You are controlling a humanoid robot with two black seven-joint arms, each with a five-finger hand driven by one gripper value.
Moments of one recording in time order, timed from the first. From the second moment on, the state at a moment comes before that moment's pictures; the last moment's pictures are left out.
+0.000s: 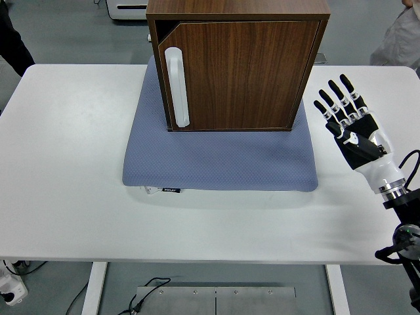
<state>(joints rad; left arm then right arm) 0.16 0.00 -0.17 -0.25 0.08 0.12 -0.05 0.18 -0.22 1.32 1.26 -0.64 0.46 0.37</state>
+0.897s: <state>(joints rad) 0.16 0.00 -0.17 -0.25 0.08 0.12 -0.05 0.44 -0.12 1.35 0.88 -0.51 0.22 0.37</state>
